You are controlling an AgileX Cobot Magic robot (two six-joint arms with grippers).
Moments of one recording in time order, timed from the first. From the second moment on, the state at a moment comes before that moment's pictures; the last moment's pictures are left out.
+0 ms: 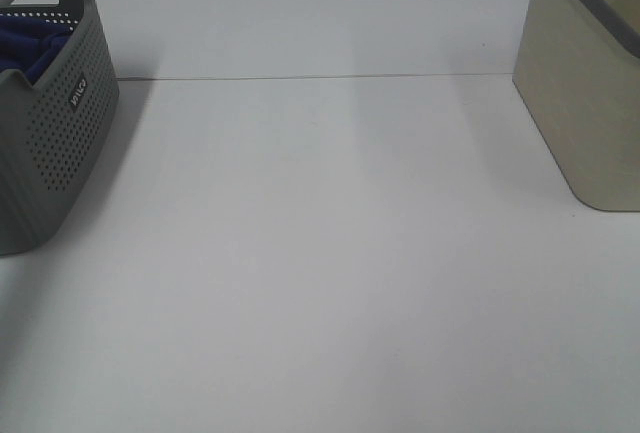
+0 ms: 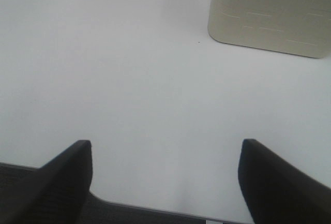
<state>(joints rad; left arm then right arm) 0.09 1.98 -1.75 0.42 1.05 1.05 0.03 0.00 -0.45 0.09 1.11 -0.12</state>
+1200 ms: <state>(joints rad) -0.49 1.43 -1.75 0.82 0.70 0.74 0.03 0.11 -0.48 0.38 0.87 -0.35</state>
